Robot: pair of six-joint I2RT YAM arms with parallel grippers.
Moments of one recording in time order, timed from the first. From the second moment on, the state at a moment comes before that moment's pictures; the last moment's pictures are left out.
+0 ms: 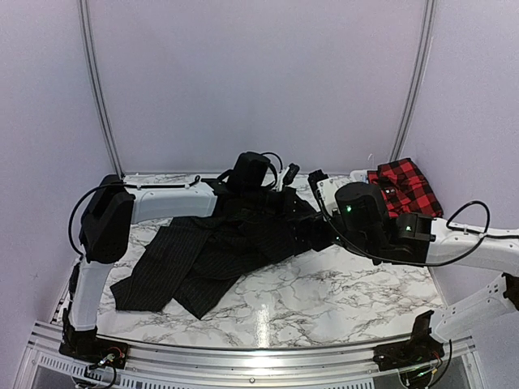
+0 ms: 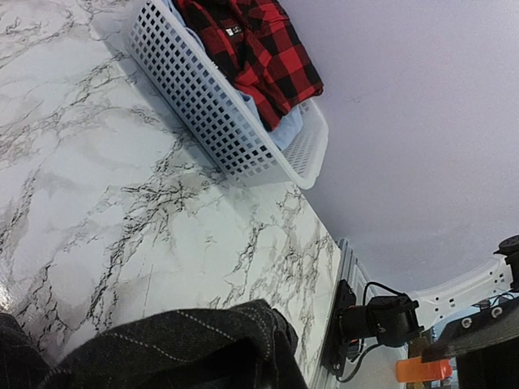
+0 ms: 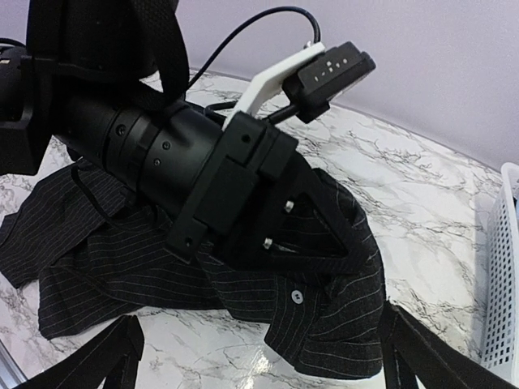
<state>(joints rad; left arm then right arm) -0.87 2.21 1.78 0.02 0.58 -0.70 1.03 1.19 0.93 -0.23 0.46 0.28</state>
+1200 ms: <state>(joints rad) -0.55 1.65 1.10 -0.21 0.20 -0.59 0.88 1.61 1.00 -0.14 0.27 0.39</state>
